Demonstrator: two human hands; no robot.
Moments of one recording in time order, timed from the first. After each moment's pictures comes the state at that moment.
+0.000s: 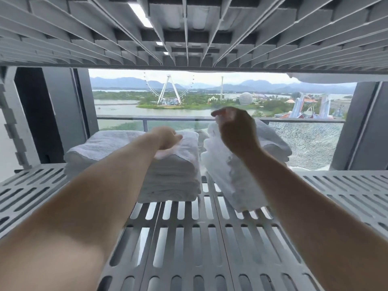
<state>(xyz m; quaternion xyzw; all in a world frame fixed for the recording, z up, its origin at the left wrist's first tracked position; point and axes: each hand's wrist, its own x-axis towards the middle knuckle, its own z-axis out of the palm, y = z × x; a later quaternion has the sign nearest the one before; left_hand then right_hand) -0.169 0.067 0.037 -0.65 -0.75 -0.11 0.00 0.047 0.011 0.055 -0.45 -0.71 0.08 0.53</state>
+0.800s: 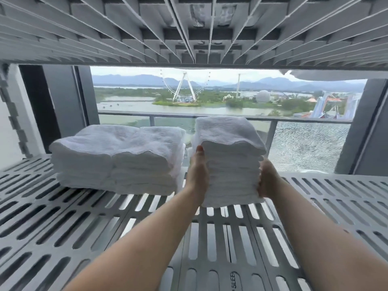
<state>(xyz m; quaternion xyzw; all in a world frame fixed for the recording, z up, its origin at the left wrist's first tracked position) 0.032 0.011 -0.063 -0.35 -0.49 -0.68 -0.42 0.207 0.115 -0.075 -0.42 -0.44 0.64 0.47</state>
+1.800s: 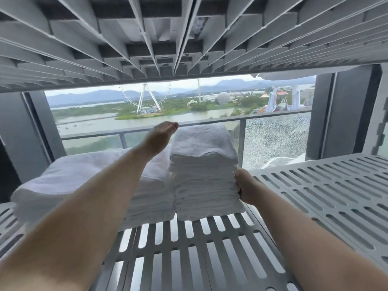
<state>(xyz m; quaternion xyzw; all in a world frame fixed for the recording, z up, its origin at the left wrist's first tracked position) -0.107 0.088 0.053 -0.72 -0.56 -0.39 -0.15 0.150 0.103 -0.087 -0.41 -0.50 0.60 0.47</state>
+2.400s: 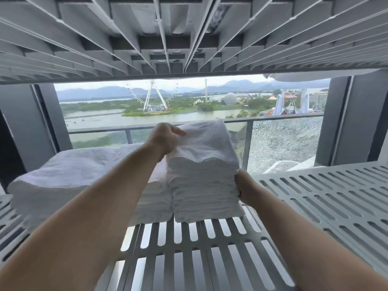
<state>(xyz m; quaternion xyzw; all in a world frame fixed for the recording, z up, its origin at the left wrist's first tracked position) -0.101 0.092 0.047 -0.63 -0.62 -0.45 -0.14 0.129 0.113 -0.082 -0.39 -0.54 0.58 0.47</state>
